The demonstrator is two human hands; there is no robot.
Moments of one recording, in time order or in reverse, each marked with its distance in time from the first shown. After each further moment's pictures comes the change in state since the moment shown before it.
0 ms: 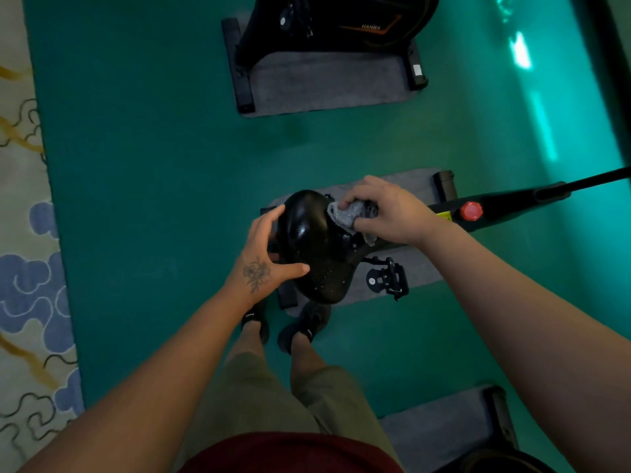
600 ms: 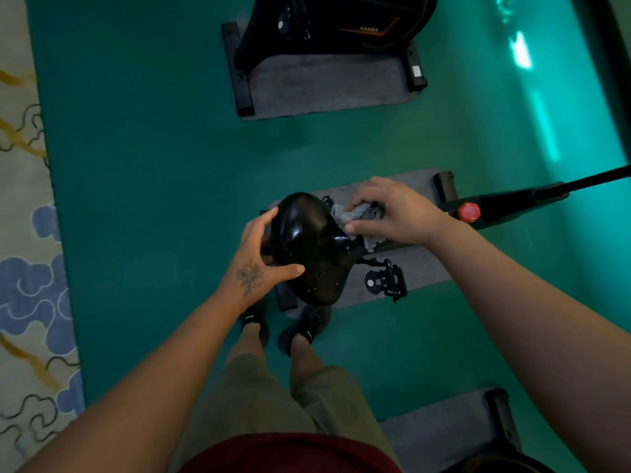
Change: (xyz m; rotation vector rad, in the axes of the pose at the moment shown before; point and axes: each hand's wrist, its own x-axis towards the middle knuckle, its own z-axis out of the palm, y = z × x) left_hand 0.001 -0.005 0.002 0.004 0.033 0.018; right_hand -0.010 0.017 -0.013 -0.031 0.009 -0.040
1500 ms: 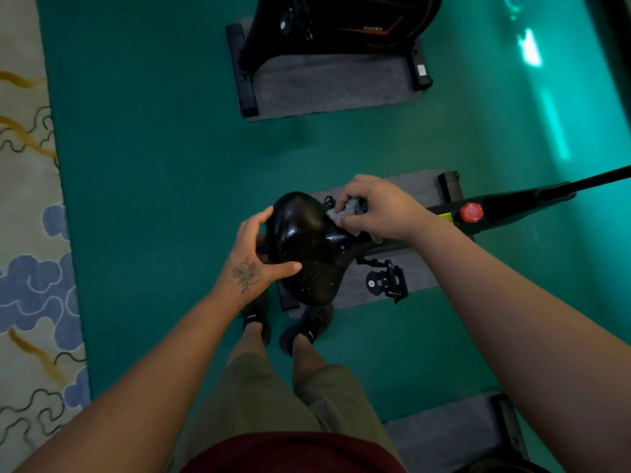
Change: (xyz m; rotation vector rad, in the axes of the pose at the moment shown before) left_hand 0.001 0.002 0.005 0.042 0.042 -0.024; right_hand 0.016 -0.001 0.008 0.078 -0.006 -0.002
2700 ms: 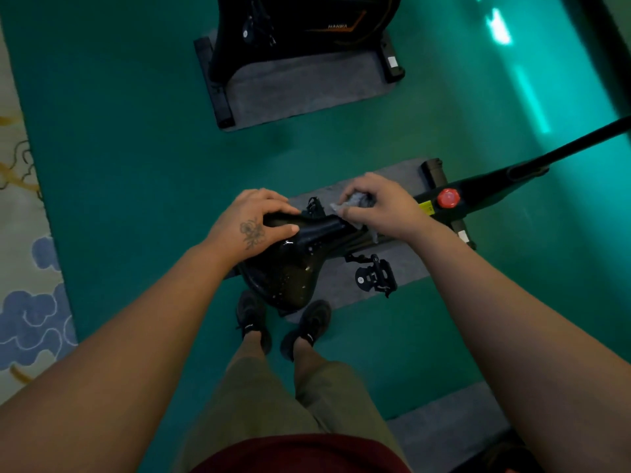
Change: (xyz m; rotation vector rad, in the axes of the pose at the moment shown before) left_hand 0.078 0.064 0.017 0.597 -0.232 0.284; right_hand -0.046 0.041 -0.011 0.214 0.241 0.129
